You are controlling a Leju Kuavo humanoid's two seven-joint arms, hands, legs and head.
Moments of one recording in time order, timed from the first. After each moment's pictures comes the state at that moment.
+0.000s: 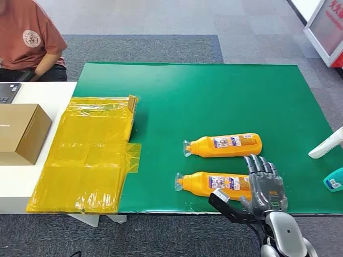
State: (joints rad) left arm 0.34 -0.35 0.63 -2.22 0.03 -0.34 -0.33; right arm 0.29 -0.08 0.05 -1.95 1.51 0.13 0.20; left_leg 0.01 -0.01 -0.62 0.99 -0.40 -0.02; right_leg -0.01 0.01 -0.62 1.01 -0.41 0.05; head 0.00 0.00
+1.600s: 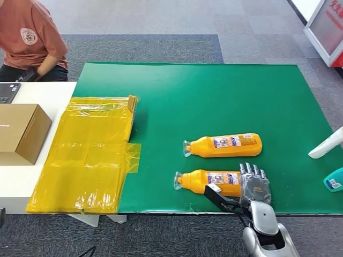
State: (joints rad) left arm 0.34 -0.35 0.47 -2.27 -0.06 -0.35 -0.28; right arm 0.12 -0.03 0.05 -1.56 1.57 0.12 0.30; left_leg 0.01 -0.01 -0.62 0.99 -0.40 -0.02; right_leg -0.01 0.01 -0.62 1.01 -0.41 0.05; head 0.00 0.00
